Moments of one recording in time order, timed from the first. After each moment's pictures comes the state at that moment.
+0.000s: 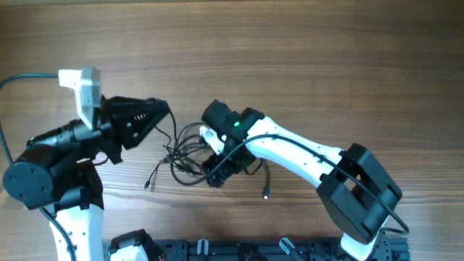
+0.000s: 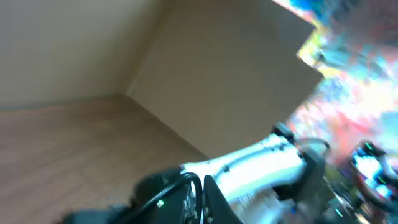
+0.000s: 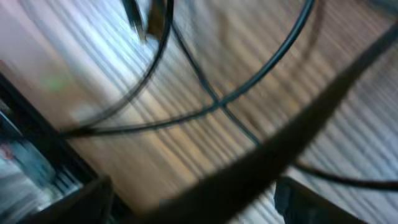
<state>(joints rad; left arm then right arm) 0.27 0.92 0.79 0.86 1.48 -1.27 0.84 1.91 1.31 -0.87 -0.40 0.17</state>
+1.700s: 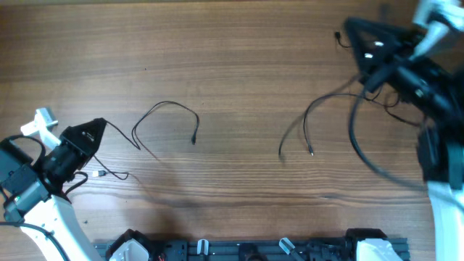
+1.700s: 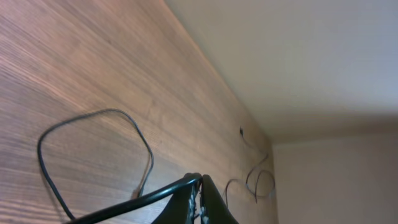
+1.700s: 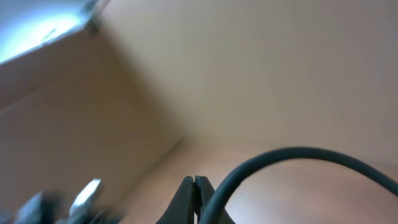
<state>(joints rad) 0.78 1.05 0.79 -0.65 1.07 -0.24 -0.01 1.14 1.37 -0.27 -0.86 0.45</state>
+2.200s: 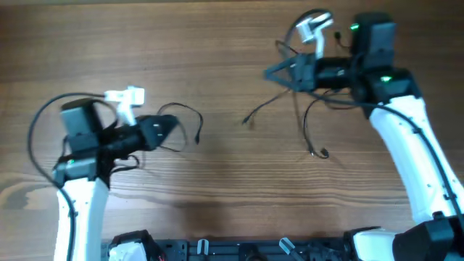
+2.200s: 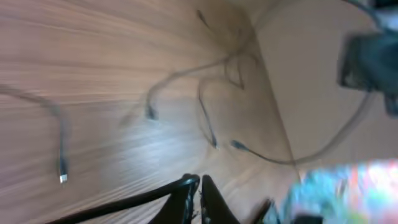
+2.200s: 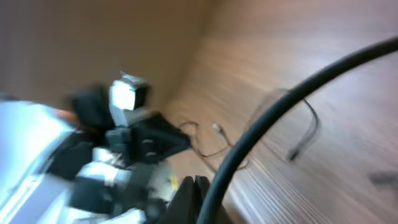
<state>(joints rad) 0.13 1.10 0.78 -0.54 0.97 -0.20 0.21 1.52 1.33 -0.58 -1.05 0.38</state>
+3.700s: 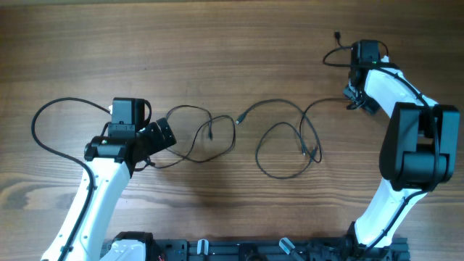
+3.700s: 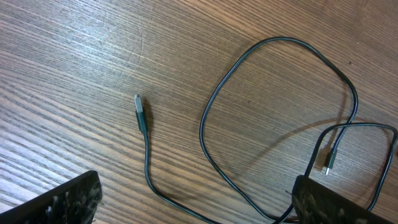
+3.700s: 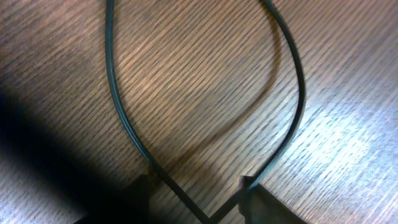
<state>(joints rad) -0.06 1.23 0.78 -0.72 -0.06 -0.48 -0.07 2.06 1.33 -0.63 0.44 0.64</state>
